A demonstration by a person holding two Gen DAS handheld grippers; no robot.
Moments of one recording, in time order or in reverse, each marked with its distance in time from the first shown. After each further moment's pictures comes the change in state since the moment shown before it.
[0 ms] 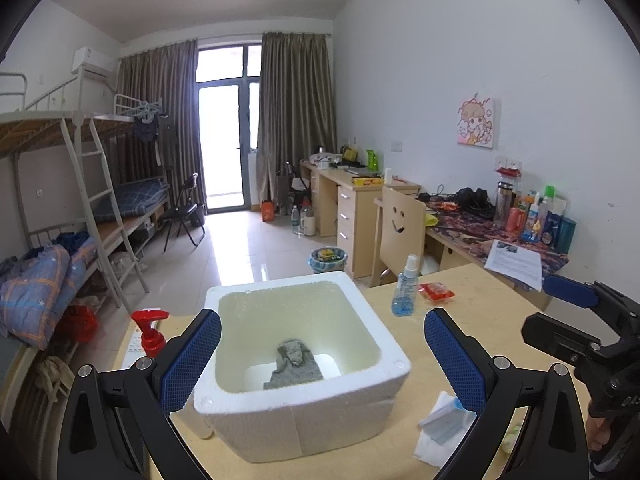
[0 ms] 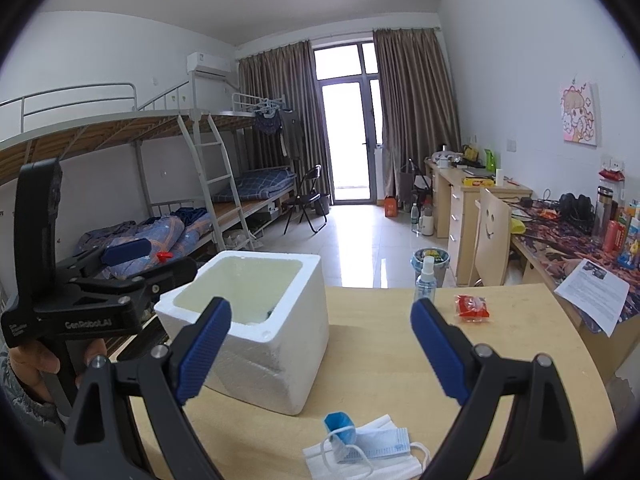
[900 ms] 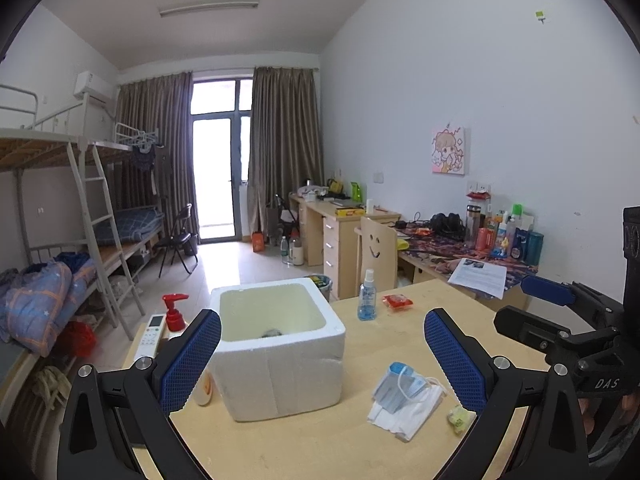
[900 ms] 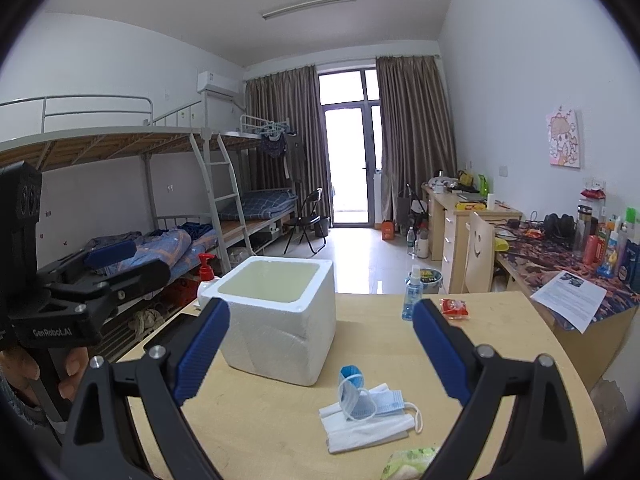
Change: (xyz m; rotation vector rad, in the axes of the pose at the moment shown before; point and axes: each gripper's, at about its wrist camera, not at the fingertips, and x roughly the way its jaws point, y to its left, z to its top) left arm -0.107 -0.035 -0.030 0.013 -0.129 -0.032; right arm -0.094 0.025 -0.024 -0.027 -0.091 -0.013
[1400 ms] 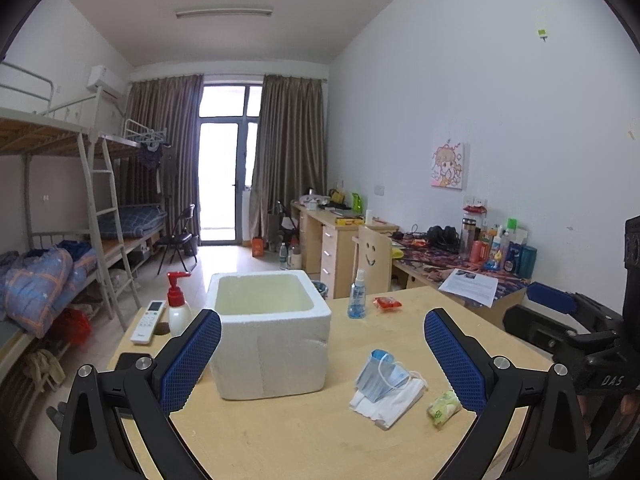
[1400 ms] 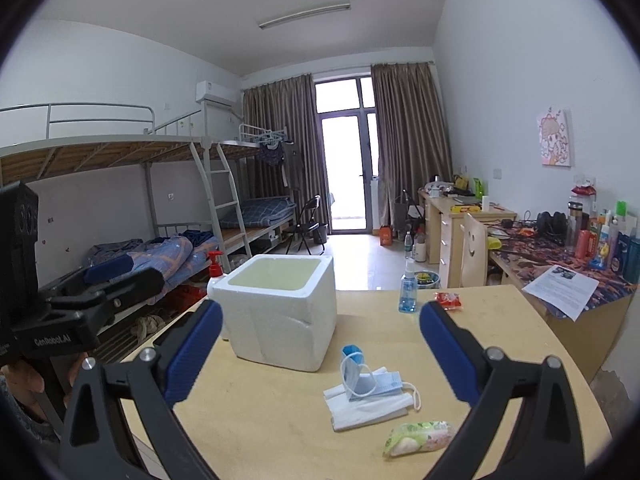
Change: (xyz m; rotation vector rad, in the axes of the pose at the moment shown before) left arm -0.030 -0.006 -0.030 -0.054 -0.048 0.004; right arm -0.030 -0.001 -0.016 0.016 -0.032 -0.006
